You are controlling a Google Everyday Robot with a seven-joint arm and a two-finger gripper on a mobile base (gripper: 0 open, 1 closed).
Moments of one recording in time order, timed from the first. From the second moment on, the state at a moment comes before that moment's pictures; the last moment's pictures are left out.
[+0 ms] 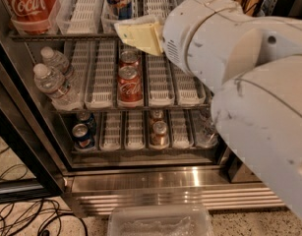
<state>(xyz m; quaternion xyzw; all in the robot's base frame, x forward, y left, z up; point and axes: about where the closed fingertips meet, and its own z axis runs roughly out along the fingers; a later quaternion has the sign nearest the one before) 0.506 -0.030 1.096 -0.23 0.68 0.02 0.70</state>
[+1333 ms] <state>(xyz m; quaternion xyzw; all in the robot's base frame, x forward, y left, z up) 0.516 -0.019 1.077 -0.25 0.66 0.04 0.70</state>
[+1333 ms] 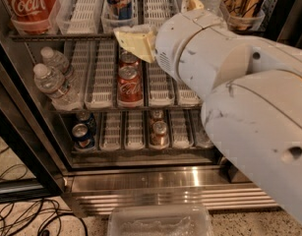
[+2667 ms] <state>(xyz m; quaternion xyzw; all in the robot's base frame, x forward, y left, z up) 0.523 0.007 1.077 -0.24 0.64 0.08 0.72</state>
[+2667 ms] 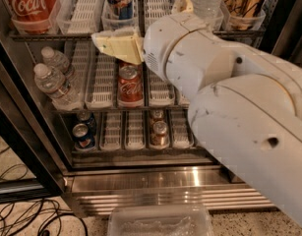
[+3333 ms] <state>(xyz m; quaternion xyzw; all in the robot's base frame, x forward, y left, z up) 0.550 0.026 1.072 -0.24 0.62 0.11 0.74</state>
